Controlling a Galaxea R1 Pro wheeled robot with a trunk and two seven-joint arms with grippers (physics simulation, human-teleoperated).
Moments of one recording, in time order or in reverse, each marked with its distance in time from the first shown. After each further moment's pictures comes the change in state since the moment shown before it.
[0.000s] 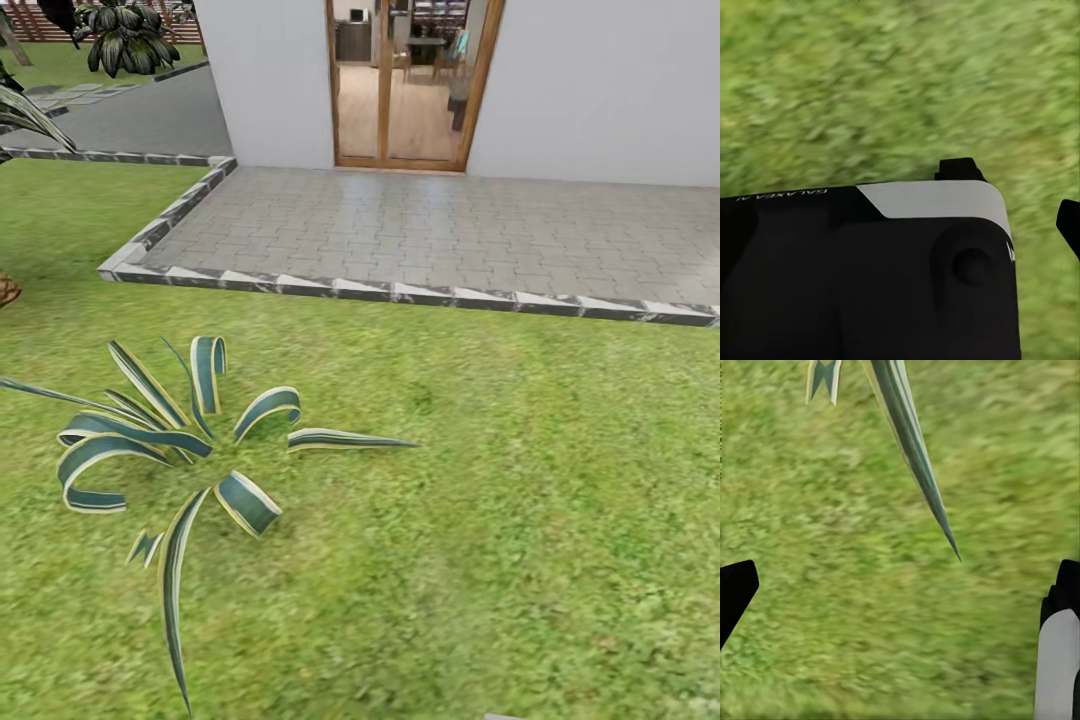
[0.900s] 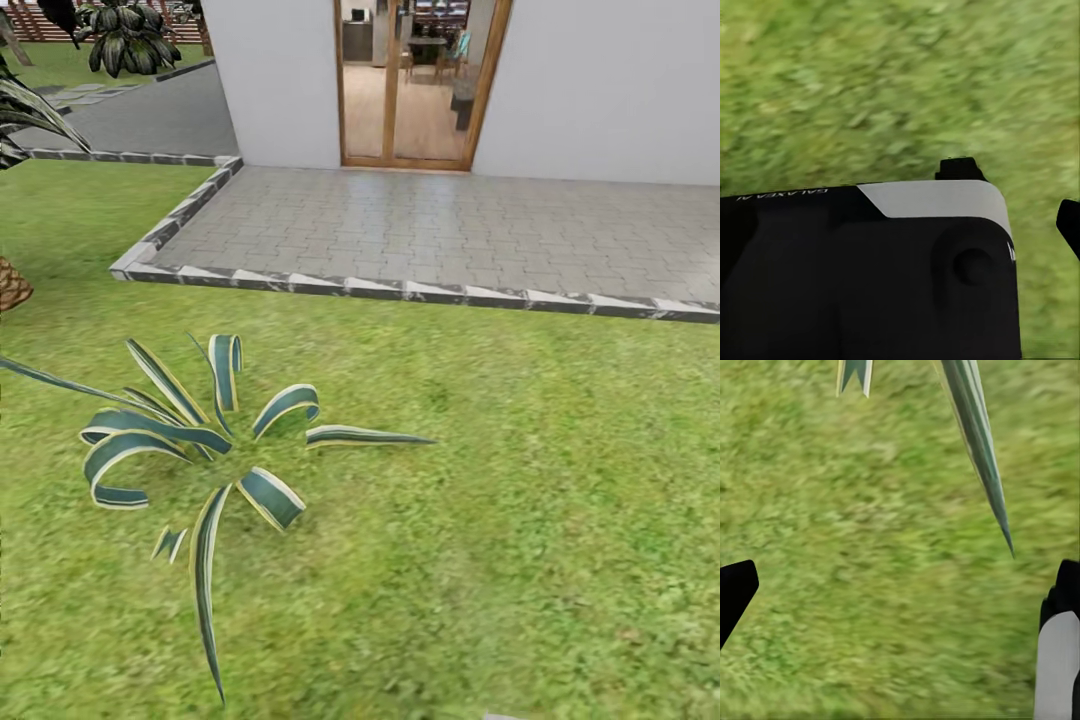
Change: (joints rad) left arm 0.000 0.000 0.000 -0.004 0.000 0.000 0.000; right arm 0.000 0.000 0.000 0.001 0.000 0.000 0.002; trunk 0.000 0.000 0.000
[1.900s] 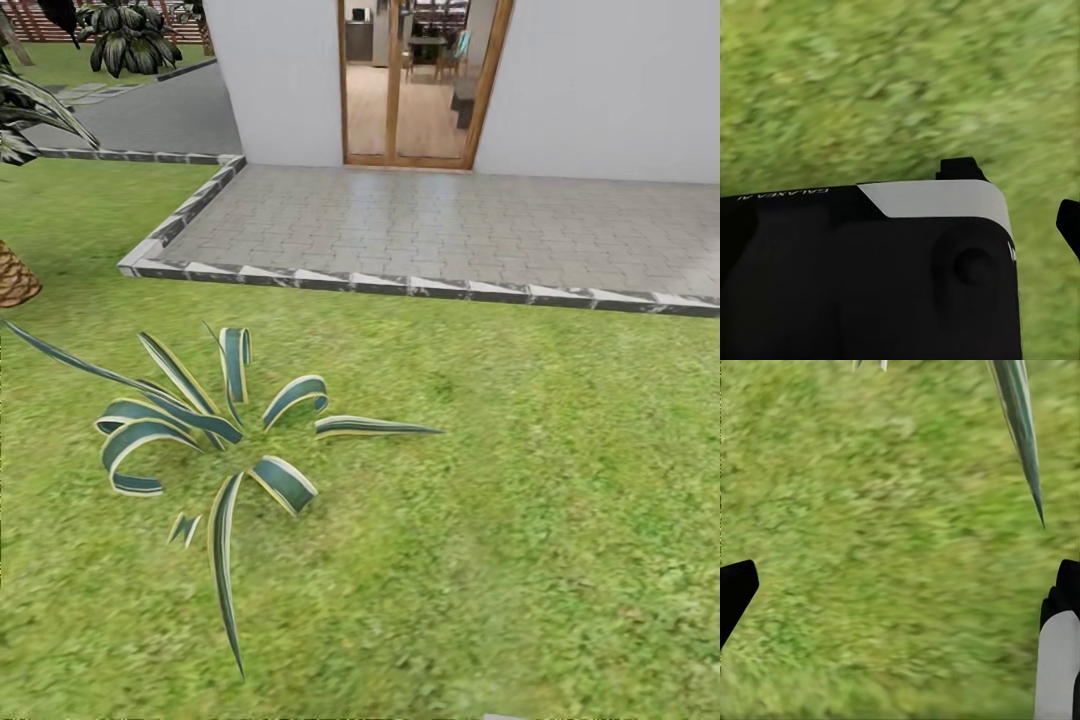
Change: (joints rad) left arm 0.000 0.000 0.002 0.001 0.001 0.002 0.000; right arm 0.000 0.000 0.000 -0.001 0.000 0.001 0.001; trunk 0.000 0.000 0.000
